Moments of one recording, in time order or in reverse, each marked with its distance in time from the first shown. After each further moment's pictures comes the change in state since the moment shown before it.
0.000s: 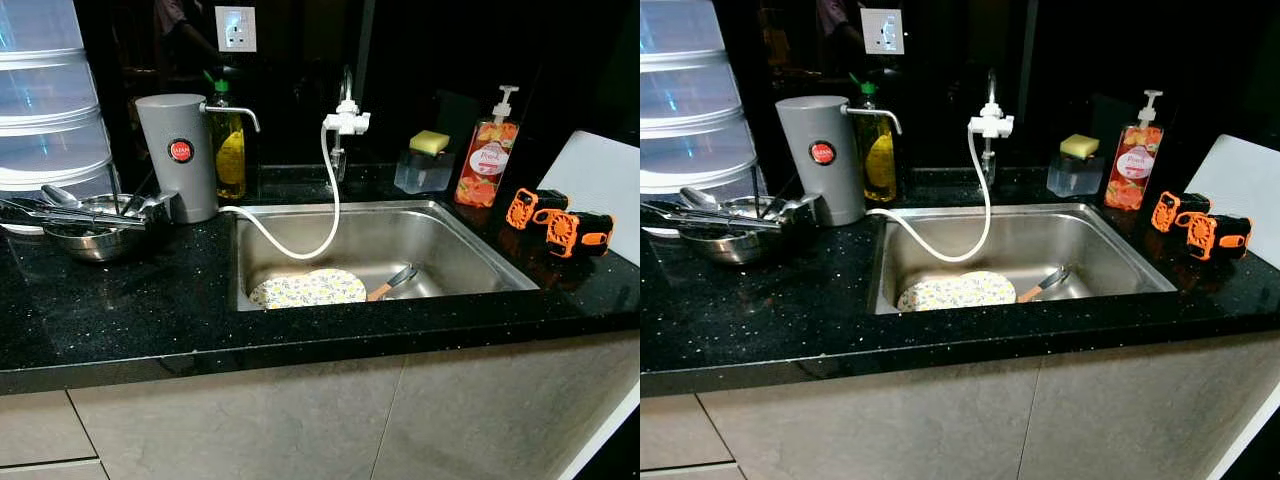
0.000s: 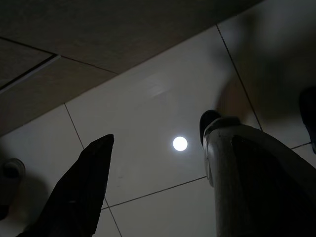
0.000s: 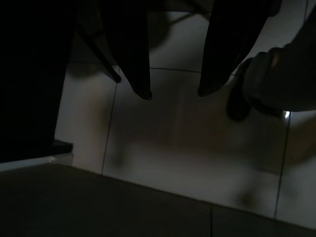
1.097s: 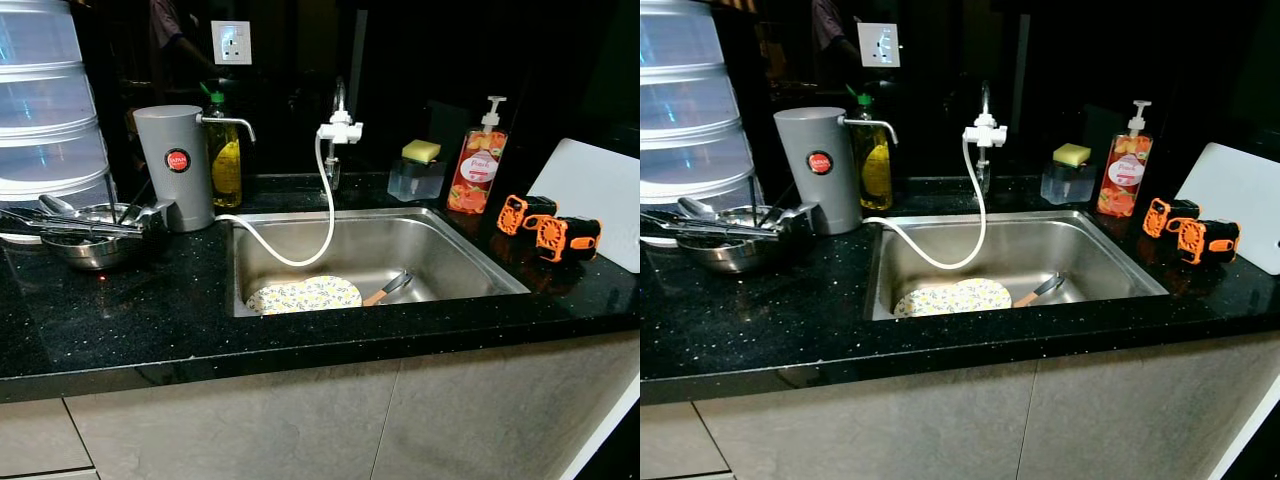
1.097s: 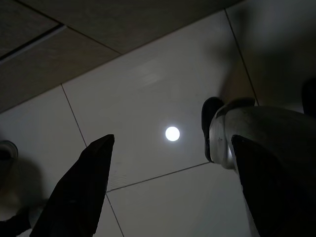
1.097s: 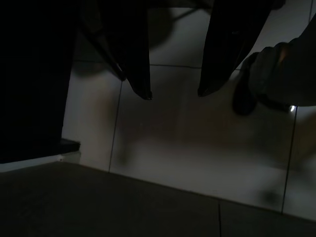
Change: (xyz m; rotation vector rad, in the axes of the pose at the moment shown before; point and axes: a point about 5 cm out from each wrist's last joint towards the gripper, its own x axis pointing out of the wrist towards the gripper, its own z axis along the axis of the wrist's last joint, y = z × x) left arm -0.004 0.032 -0.028 -0.068 0.076 -0.011; right arm 0.000 -0.005 0.000 -0.007 0.004 -0.016
